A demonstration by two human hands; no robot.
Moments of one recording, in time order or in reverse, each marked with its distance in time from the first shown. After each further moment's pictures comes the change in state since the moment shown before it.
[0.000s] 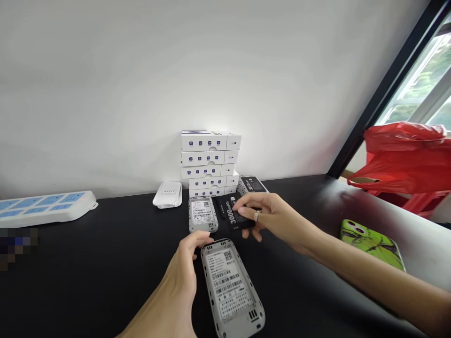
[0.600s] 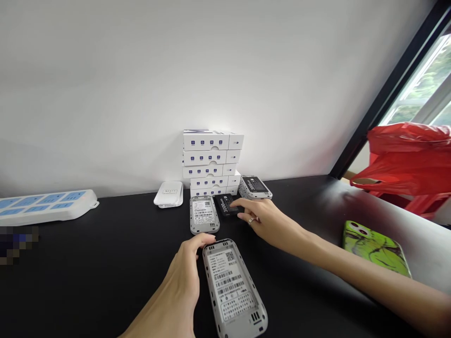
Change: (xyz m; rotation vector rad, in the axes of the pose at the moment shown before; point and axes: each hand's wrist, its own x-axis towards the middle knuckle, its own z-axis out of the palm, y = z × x) left_hand 0.002 0.000 -0.002 -0.018 -0.006 -0.020; right_hand 0.014 0.016 -0.004 -0.822 0.118 -0.262
